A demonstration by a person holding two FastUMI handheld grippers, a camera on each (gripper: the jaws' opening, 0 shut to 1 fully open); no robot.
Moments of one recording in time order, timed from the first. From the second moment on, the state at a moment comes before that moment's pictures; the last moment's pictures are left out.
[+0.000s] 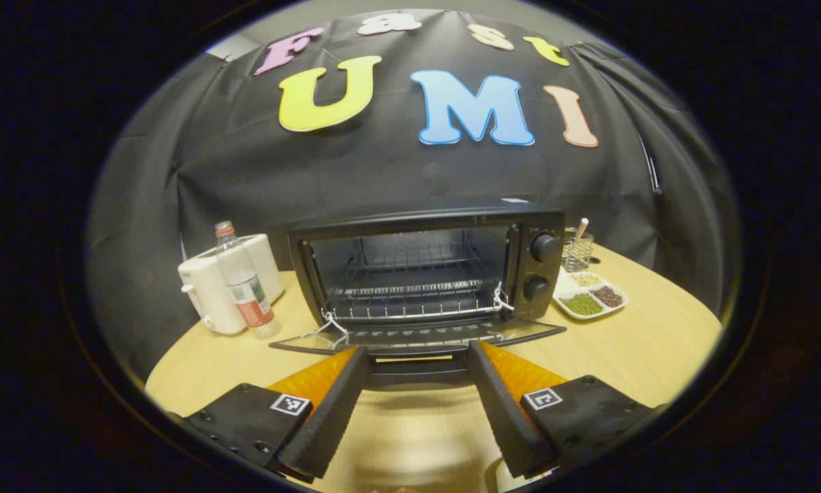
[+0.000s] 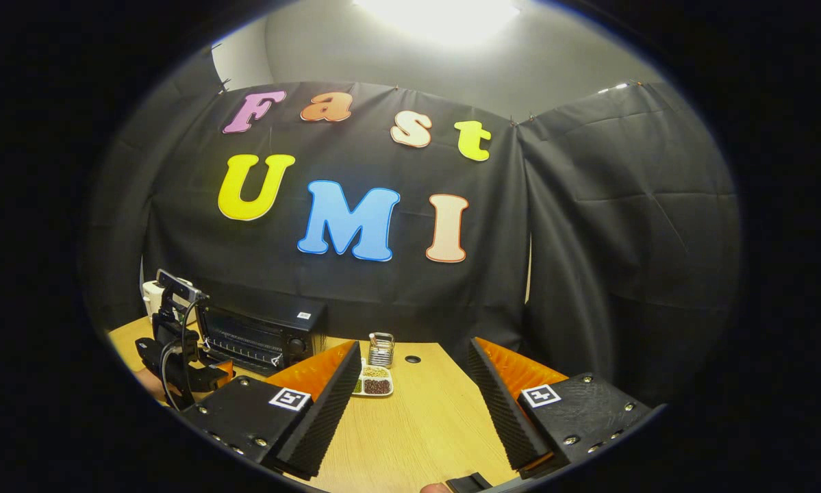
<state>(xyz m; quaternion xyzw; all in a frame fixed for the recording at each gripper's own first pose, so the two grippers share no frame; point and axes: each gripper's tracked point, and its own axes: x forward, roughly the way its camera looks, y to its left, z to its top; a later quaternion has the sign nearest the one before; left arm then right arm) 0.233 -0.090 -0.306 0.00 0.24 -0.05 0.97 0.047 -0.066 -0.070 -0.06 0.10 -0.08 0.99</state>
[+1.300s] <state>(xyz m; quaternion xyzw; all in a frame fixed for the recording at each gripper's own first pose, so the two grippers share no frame) 0.121 0.007 -0.129 0.00 0.11 0.01 0.99 0.050 0.053 -0.222 0.15 0.36 0.13 0.91</state>
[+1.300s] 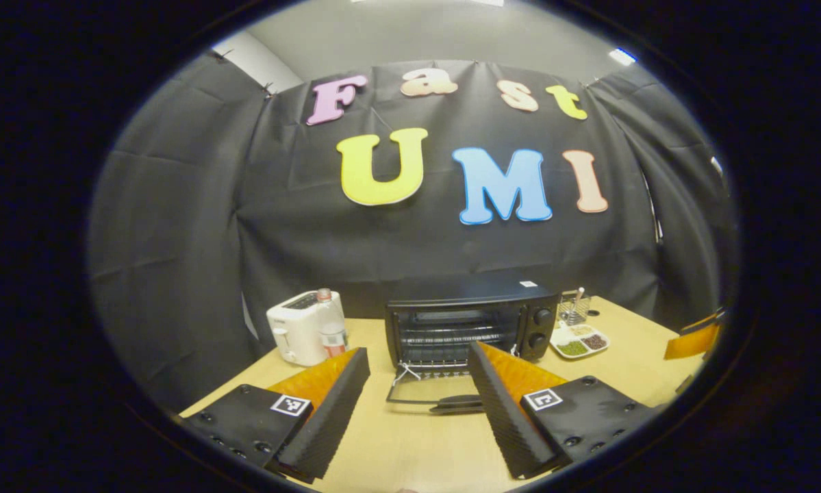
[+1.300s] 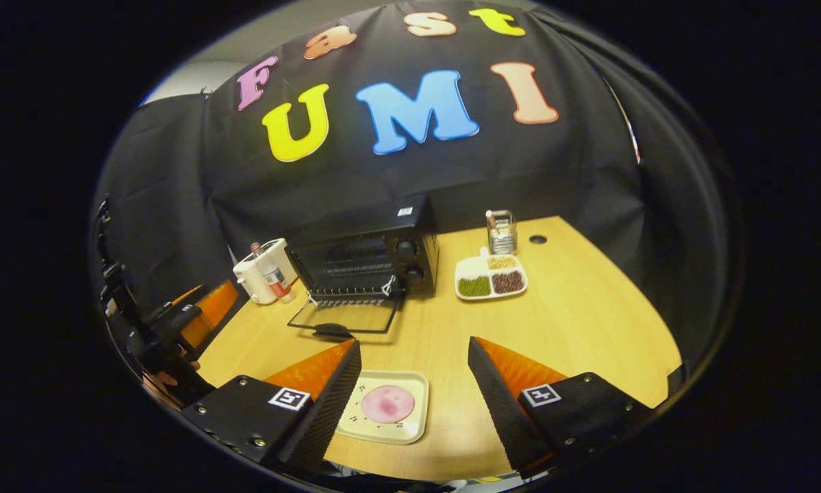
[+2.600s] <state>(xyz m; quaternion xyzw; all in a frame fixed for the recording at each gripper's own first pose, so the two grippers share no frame) 0.052 0.079 -0.112 0.02 0.12 0.12 0.99 0.011 0.096 -0.359 0.28 0.65 0.21 0.67</state>
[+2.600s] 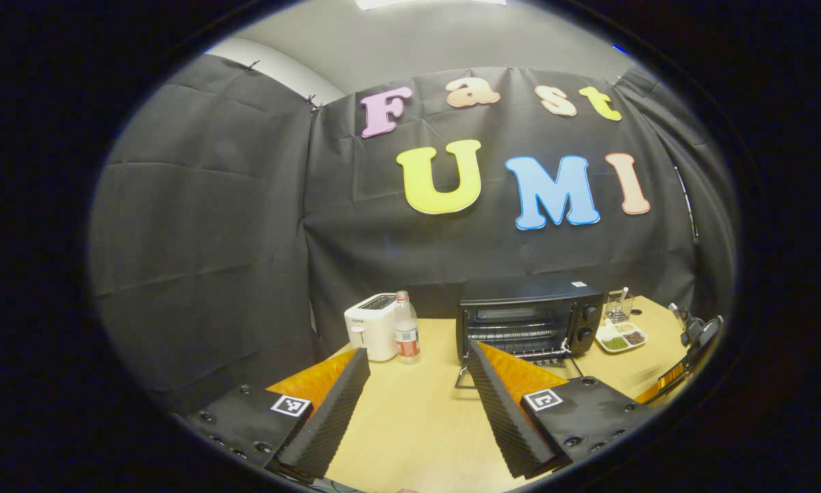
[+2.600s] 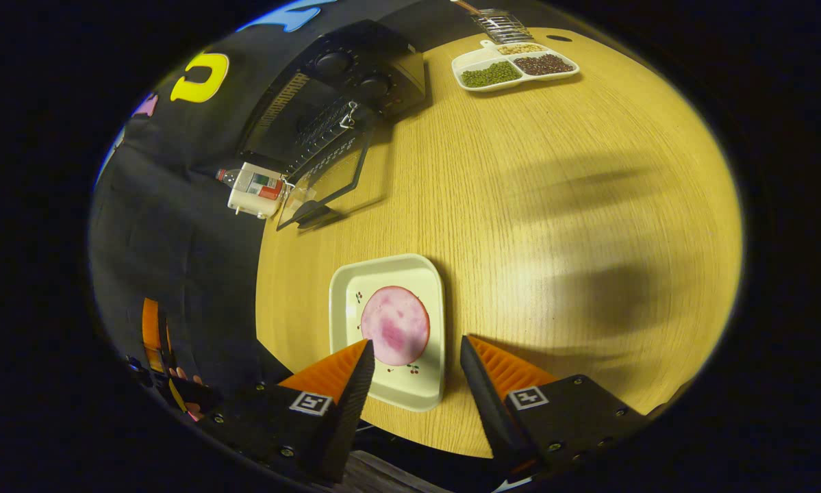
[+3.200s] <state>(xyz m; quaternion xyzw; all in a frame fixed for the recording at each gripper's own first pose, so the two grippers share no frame) 0.061 0.077 -0.121 0.02 0.13 0.12 0.98 0.014 0.085 -0.377 0.30 0.67 0.18 0.66</state>
